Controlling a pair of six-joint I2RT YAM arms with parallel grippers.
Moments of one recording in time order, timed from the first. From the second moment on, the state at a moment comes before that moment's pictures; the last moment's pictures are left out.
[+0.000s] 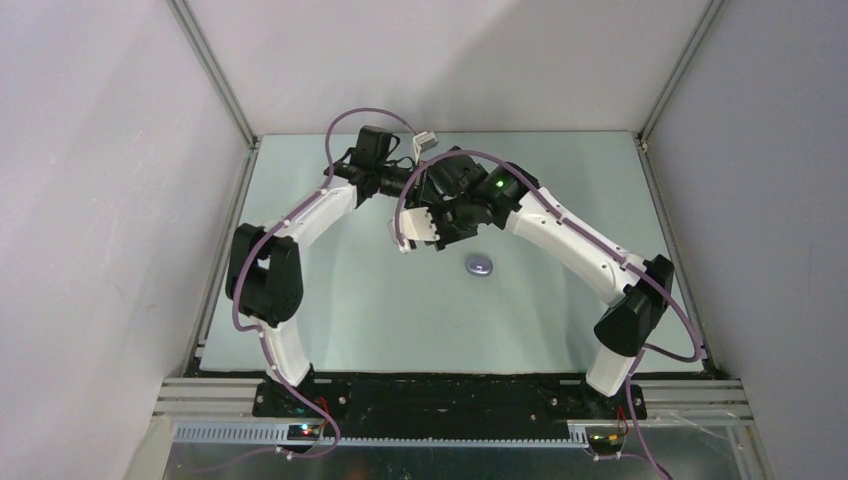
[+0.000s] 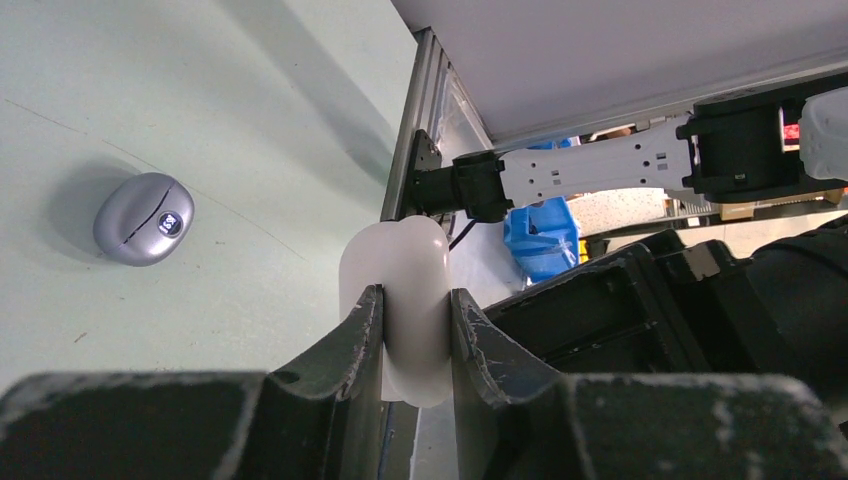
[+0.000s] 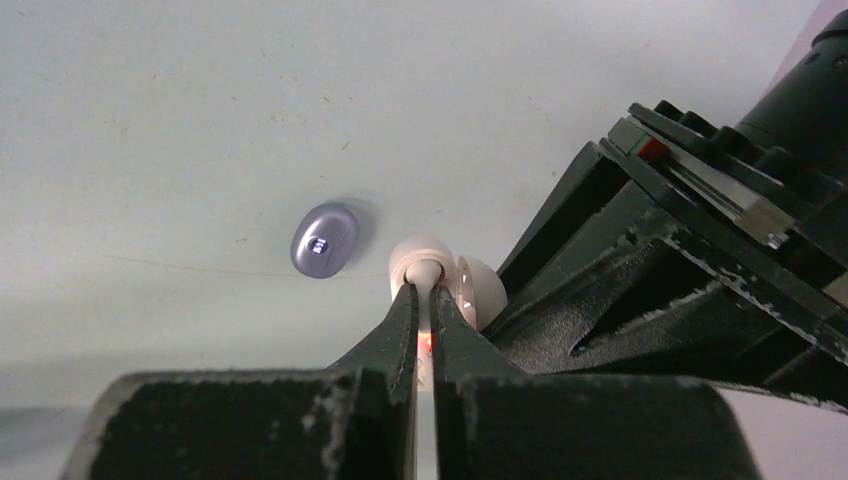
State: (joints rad) left arm -0.41 1.84 1.50 -0.35 1.24 -0.42; right arm 0.85 1.74 1.86 -1.14 -0.15 -1.16
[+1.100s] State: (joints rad) left arm -0.40 2.01 1.53 -0.57 1.15 -0.16; right arm 0.54 1.48 1.75 -1.11 -0.45 -0.83
